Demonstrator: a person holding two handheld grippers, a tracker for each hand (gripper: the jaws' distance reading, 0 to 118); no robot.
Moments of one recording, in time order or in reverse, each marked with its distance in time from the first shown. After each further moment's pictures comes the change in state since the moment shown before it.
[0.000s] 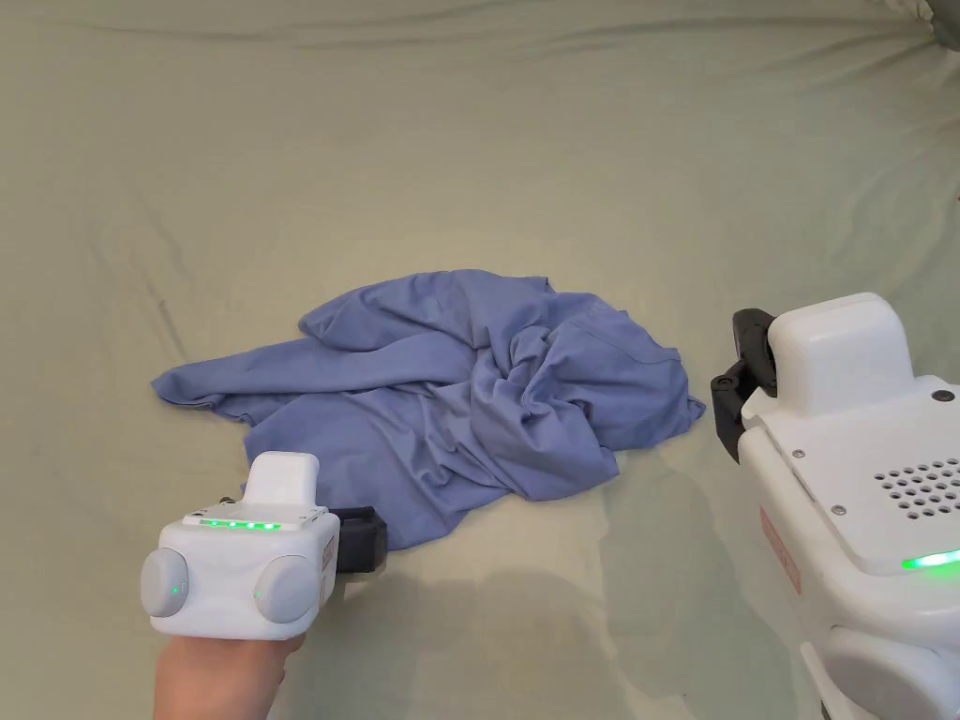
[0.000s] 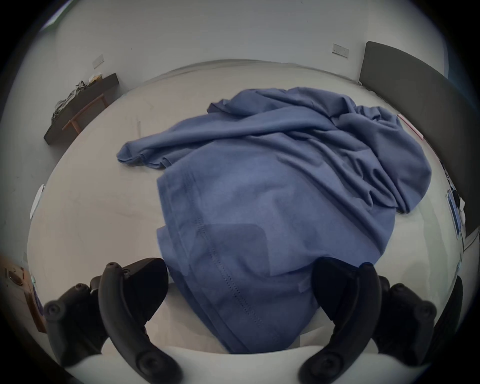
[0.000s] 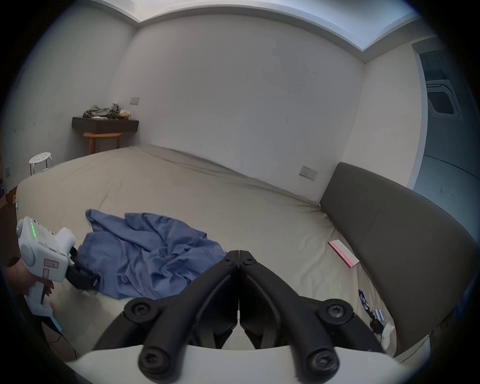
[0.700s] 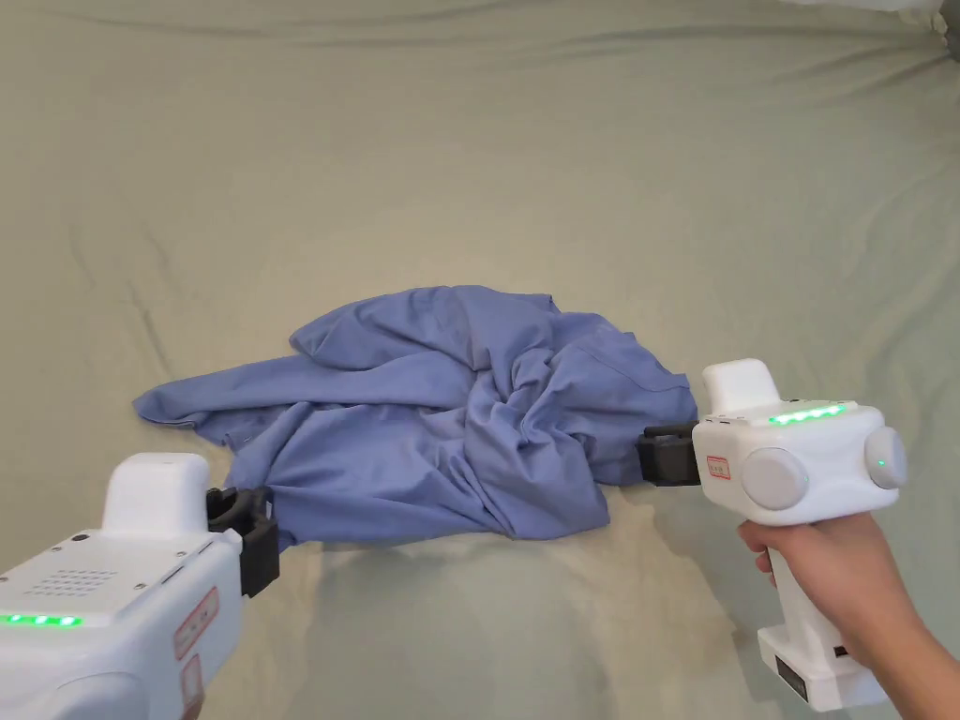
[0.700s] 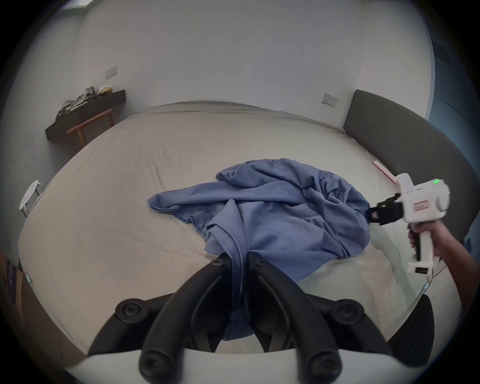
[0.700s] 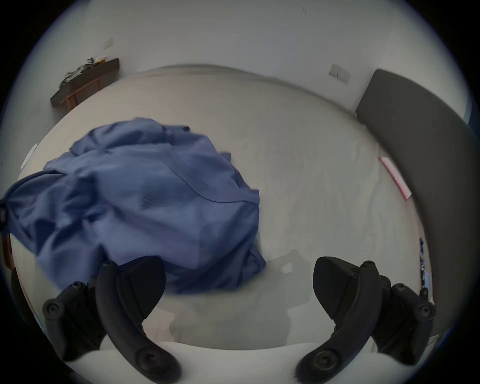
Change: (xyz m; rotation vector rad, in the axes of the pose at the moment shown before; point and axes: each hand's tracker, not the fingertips) left arm -0.045 0.012 0.102 0.241 -0.122 0.092; right arm 0.014 -0.095 -0.218 -0.578 0.161 -0.107
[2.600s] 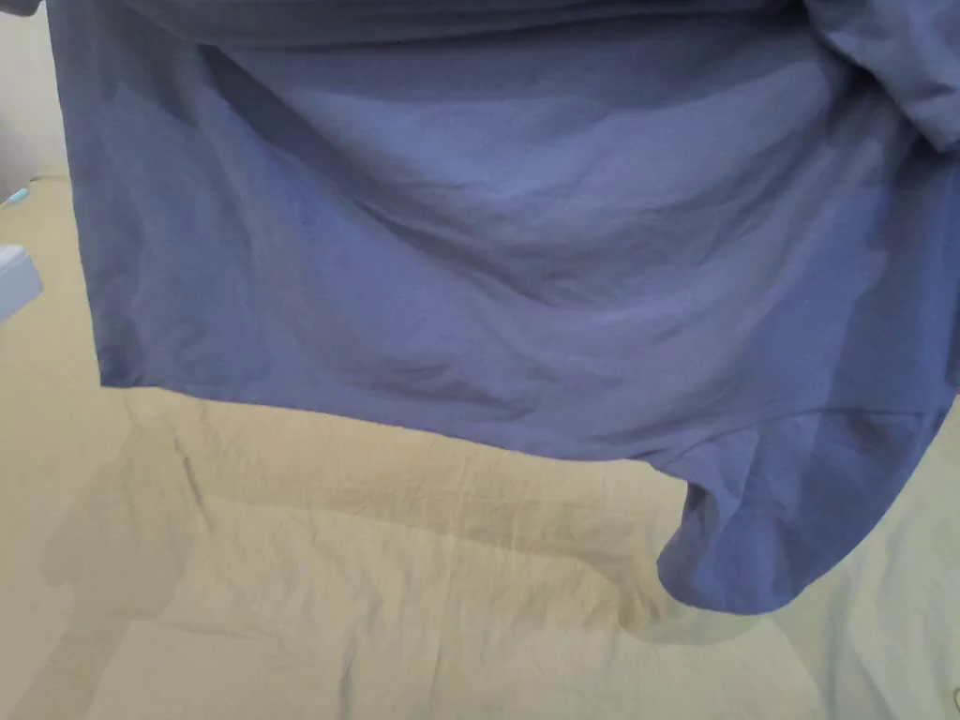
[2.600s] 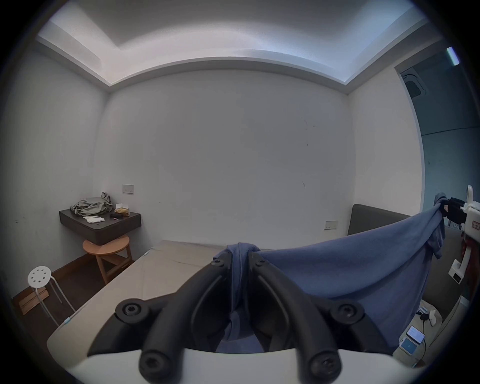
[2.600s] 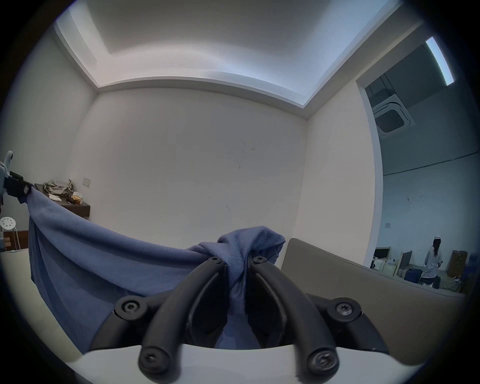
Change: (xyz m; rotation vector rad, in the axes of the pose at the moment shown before) left arm -0.053 0.354 0.169 0.681 0.019 -0.040; right arm 0.108 0.186 0.407 1.037 -0.337 -0.069
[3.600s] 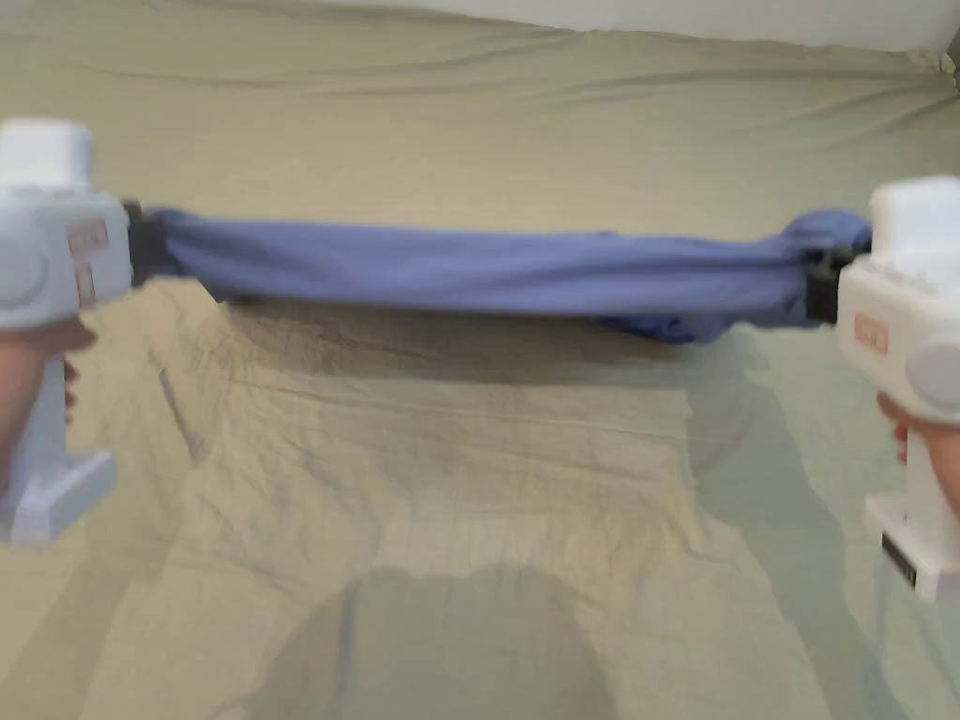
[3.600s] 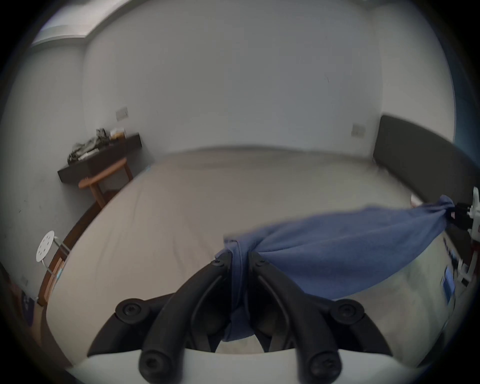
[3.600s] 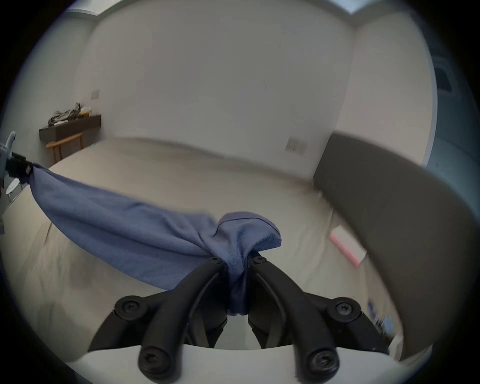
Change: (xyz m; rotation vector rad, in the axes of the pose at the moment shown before) left arm -0.030 -0.277 -0.105 -0.545 0.093 -0.119; right arm -0.107 -0.309 -0.039 -0.660 0.169 0.050
